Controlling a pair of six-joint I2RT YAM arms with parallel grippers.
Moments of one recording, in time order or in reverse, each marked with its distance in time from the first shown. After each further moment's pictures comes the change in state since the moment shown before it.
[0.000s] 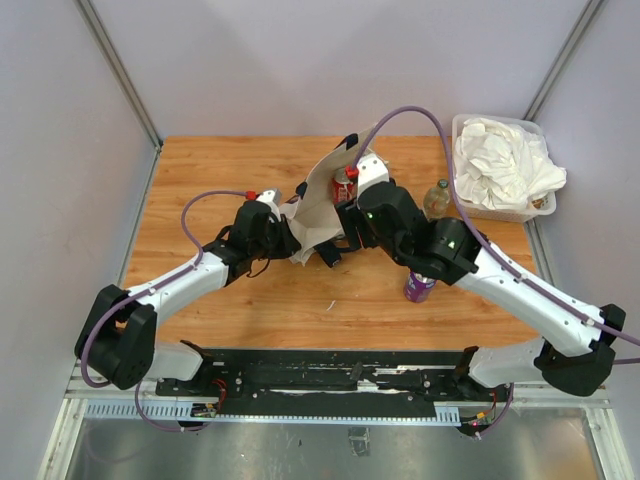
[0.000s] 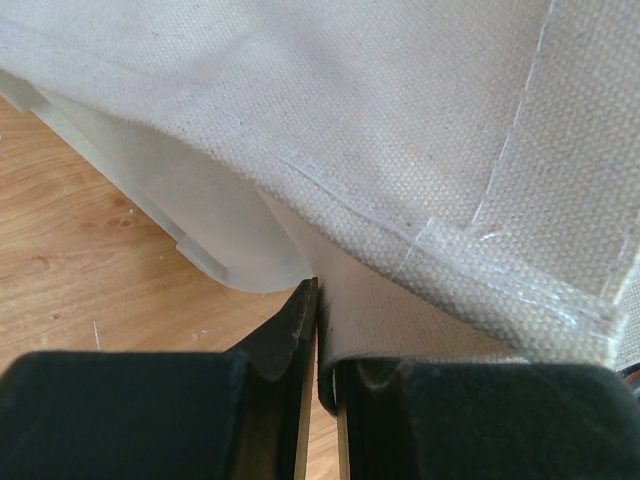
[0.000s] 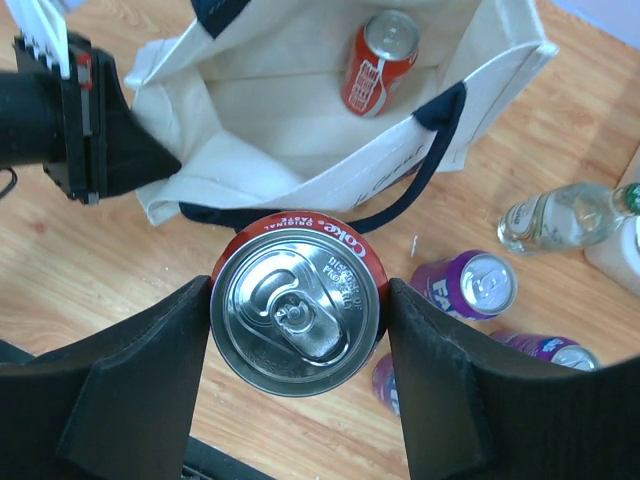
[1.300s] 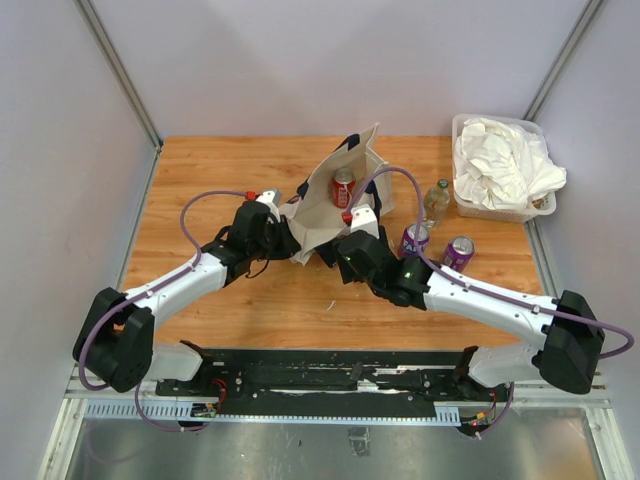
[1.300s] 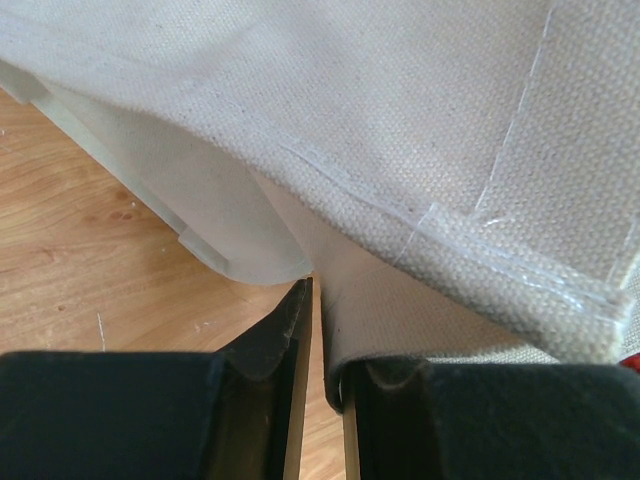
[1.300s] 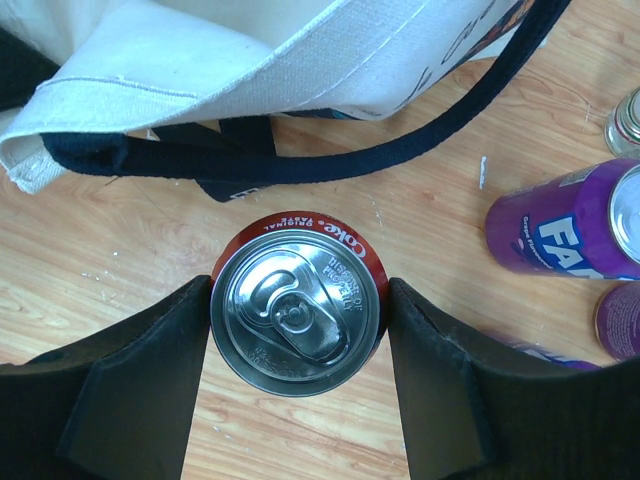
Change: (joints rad) left arm 0.000 -0.017 0.000 -0.023 0.005 0.011; right arm 0.005 0.013 -0.526 0.375 0.038 0.189
